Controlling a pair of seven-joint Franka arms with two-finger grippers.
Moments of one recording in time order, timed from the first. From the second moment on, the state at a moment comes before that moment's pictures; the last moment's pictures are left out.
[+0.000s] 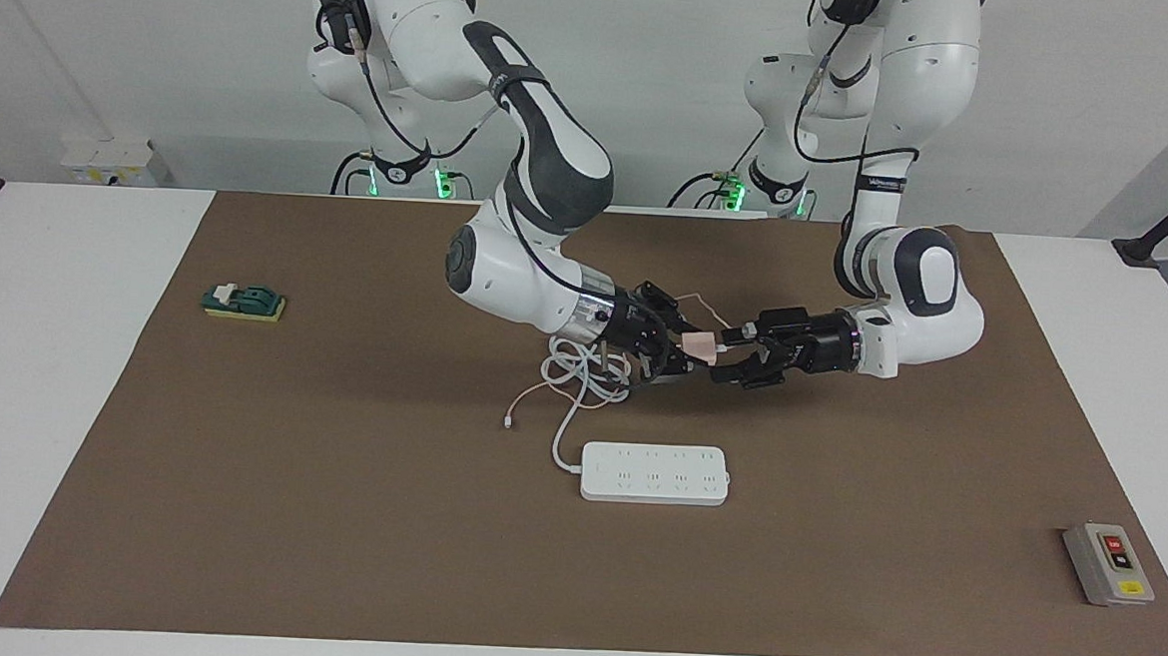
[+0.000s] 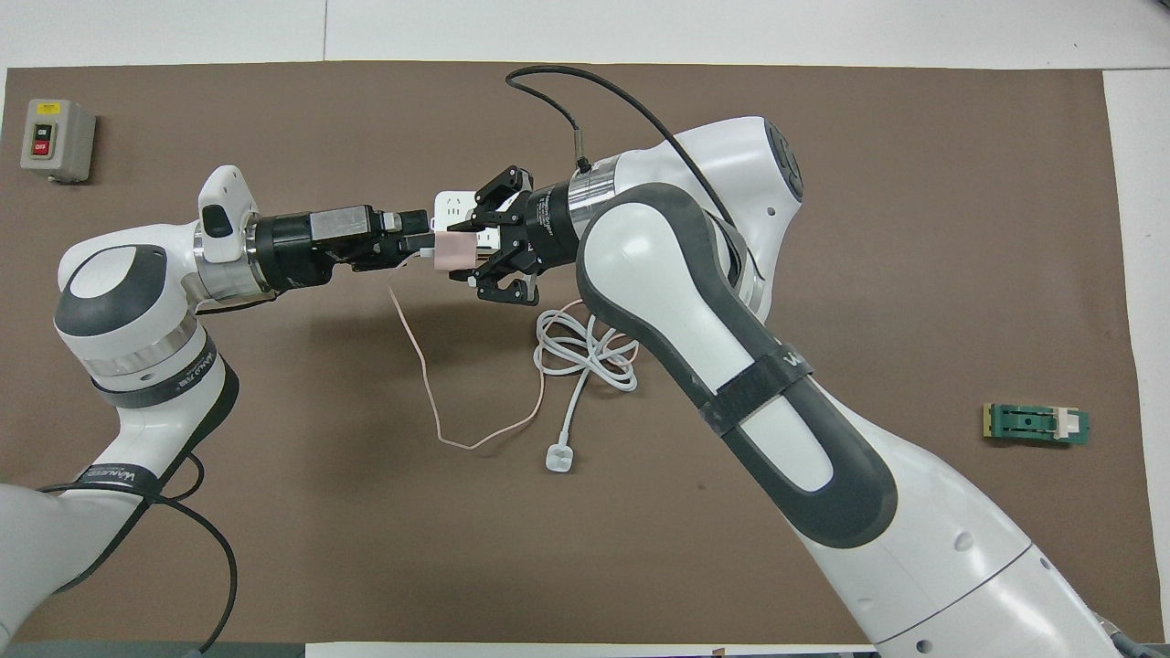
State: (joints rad) left arm -0.13 0.29 0.04 -1.98 -1.63 1.73 0.74; right arm 0.48 0.55 0.04 -1.42 1.08 2.16 1.51
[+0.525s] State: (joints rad) left arm -0.13 0.29 0.04 -1.98 -1.61 1.73 0.74; right arm 0.48 0.55 0.04 -1.42 1.08 2.16 1.51
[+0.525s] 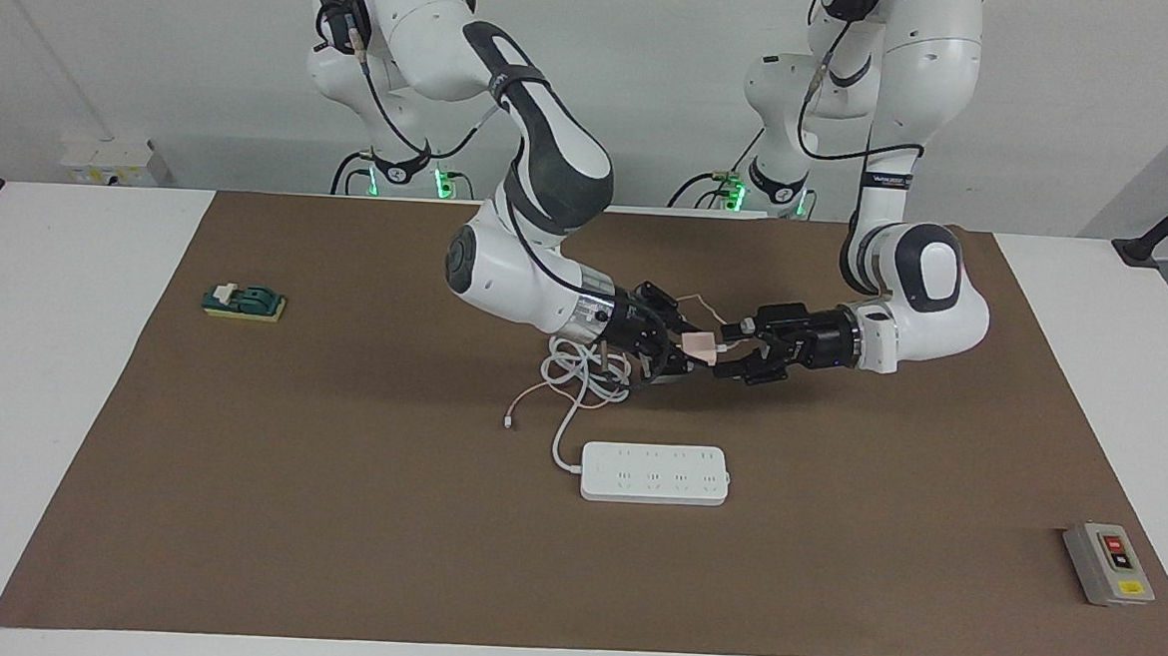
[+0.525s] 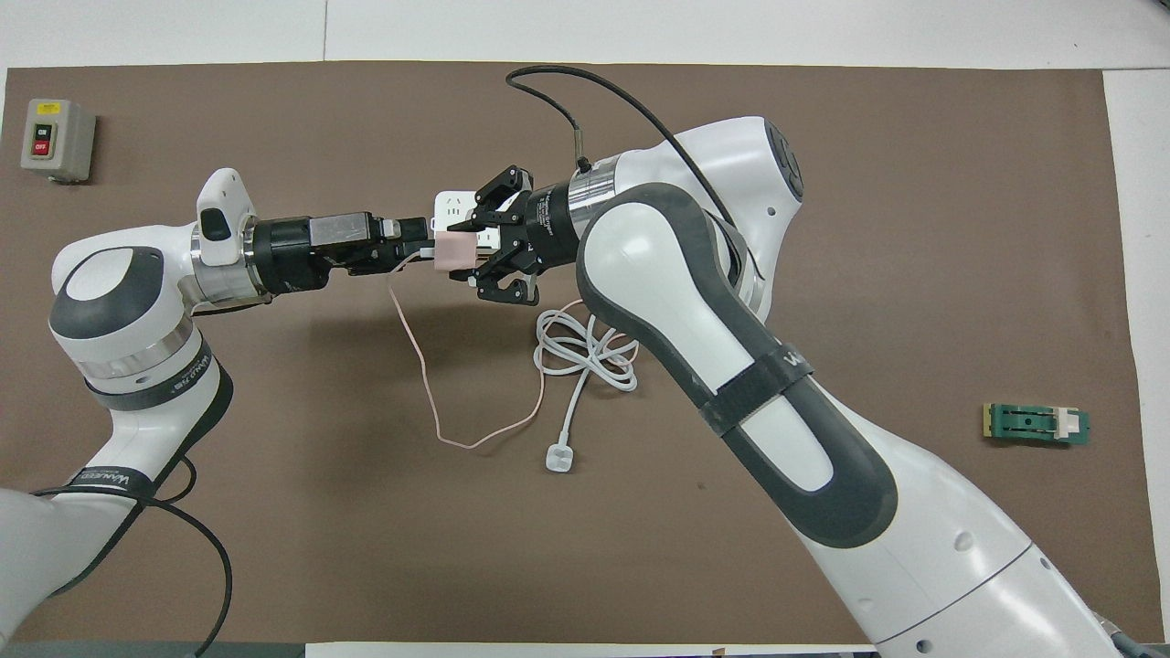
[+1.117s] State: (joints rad) left arm -0.13 0.29 0.04 -1.99 -1.60 1.73 0.74; right arm 0.48 0.55 0.04 -1.42 1.08 2.18 1.51
